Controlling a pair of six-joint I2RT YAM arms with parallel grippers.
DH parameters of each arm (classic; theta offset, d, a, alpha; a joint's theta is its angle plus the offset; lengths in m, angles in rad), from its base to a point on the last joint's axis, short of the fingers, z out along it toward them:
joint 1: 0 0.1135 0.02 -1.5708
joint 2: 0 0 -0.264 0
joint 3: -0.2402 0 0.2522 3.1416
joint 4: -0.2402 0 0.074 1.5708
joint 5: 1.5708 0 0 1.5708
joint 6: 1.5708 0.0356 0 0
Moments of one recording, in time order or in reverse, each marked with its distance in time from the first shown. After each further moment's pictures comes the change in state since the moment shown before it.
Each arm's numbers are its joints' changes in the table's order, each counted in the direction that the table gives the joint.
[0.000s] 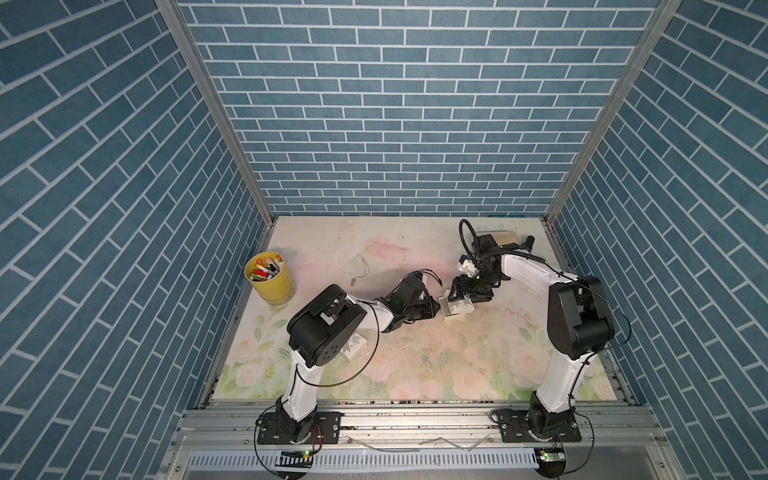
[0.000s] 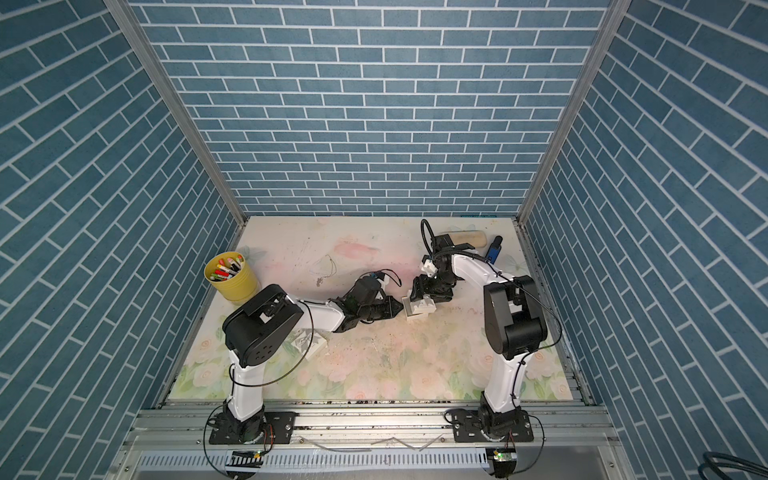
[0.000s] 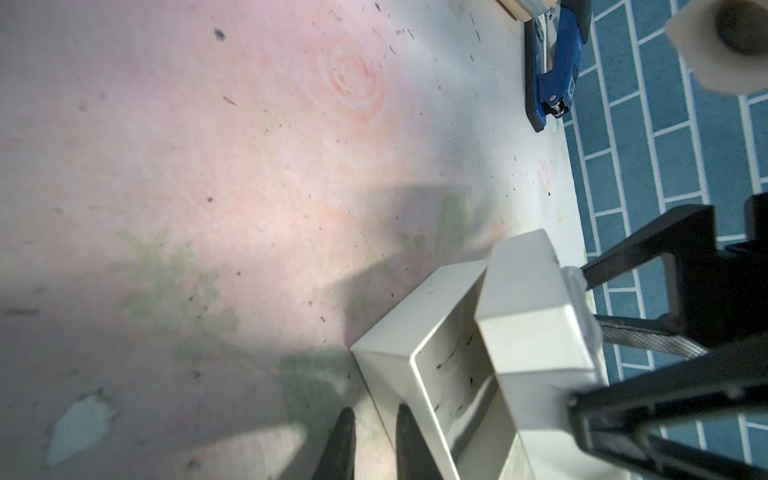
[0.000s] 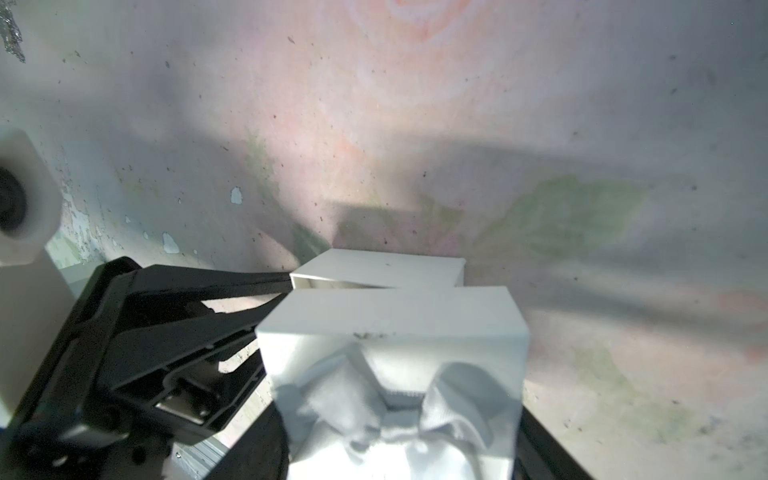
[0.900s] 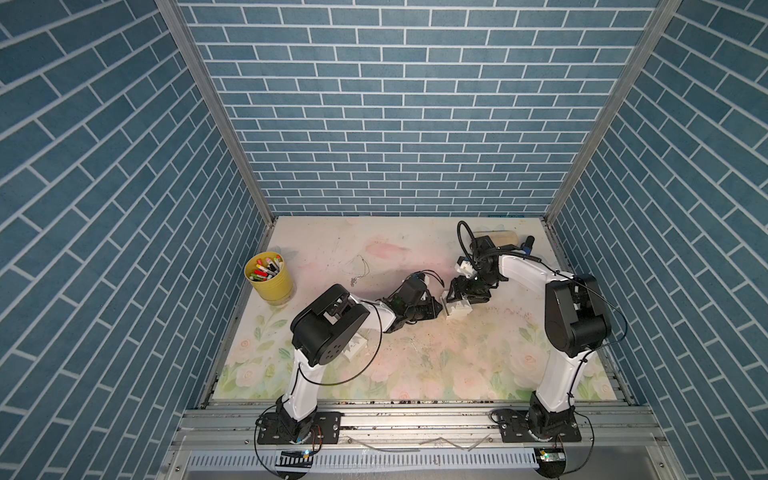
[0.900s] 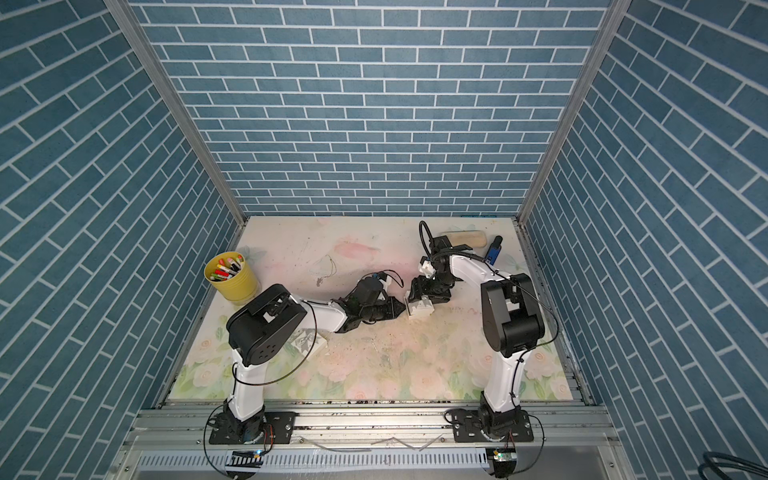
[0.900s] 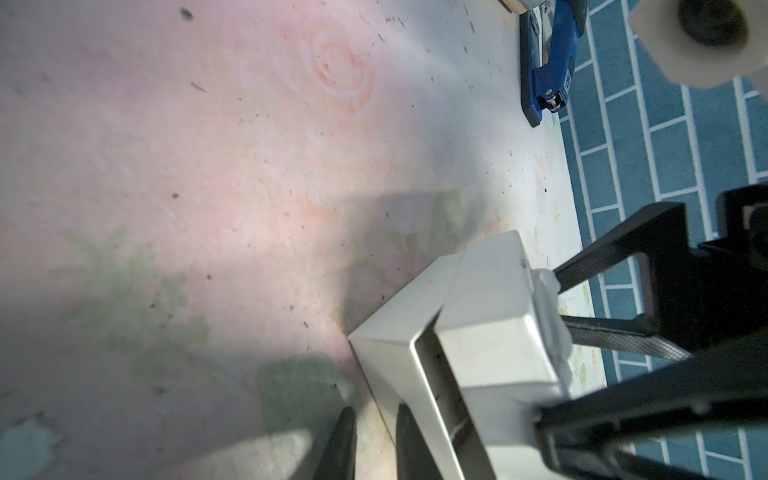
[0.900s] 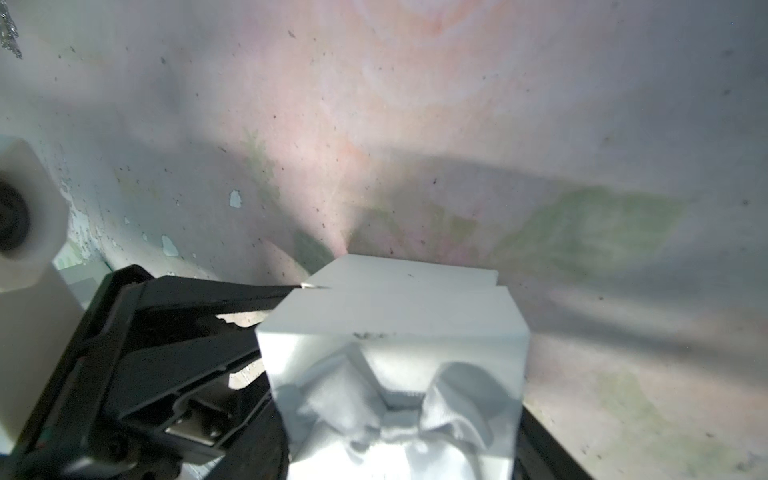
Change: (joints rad) left arm -0.011 0.023 -0.014 0.017 0.004 -0.004; right arm 0.013 0.018 0.006 0.026 -0.011 0.003
